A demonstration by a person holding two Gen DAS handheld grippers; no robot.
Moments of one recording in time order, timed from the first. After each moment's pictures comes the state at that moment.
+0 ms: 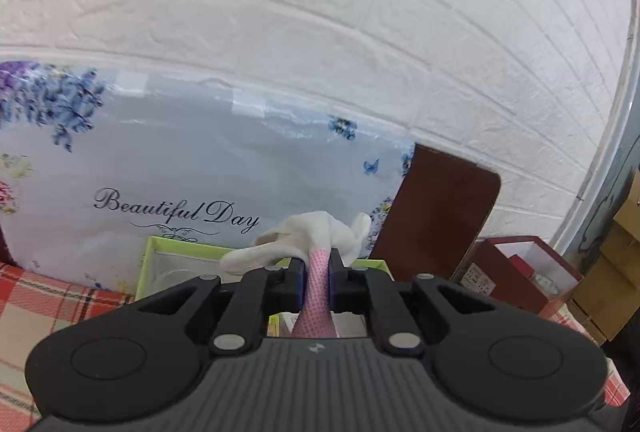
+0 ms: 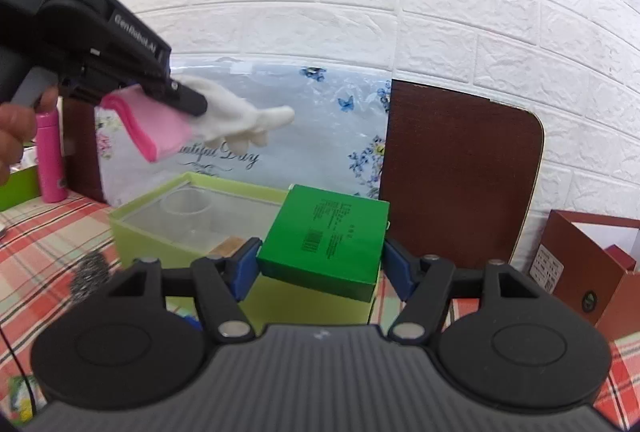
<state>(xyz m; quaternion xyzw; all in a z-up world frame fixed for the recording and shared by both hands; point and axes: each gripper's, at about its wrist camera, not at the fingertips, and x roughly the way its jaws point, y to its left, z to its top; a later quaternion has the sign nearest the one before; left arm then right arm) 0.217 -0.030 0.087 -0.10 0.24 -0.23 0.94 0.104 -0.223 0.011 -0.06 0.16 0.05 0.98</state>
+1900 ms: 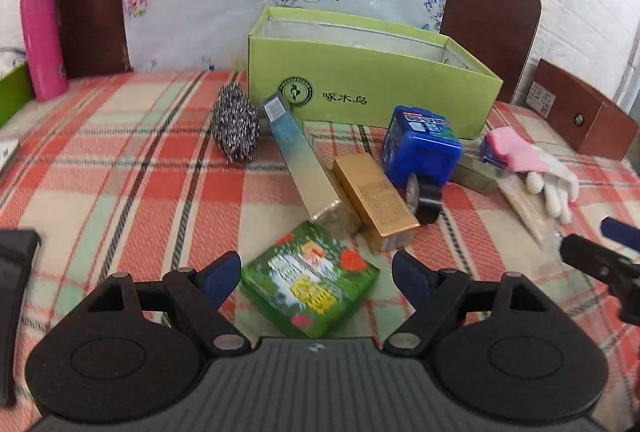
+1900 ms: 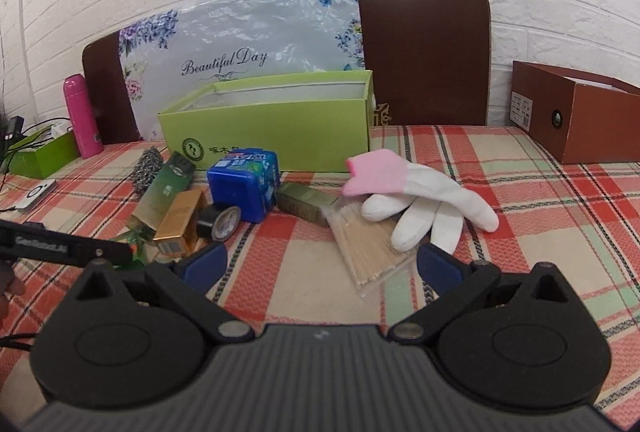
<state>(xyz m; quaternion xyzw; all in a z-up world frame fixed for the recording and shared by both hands) 0.048 0.023 -0.052 -0.01 0.35 -0.13 0.93 -0.040 -0.242 -0.049 0.03 0.26 0.06 0.96</state>
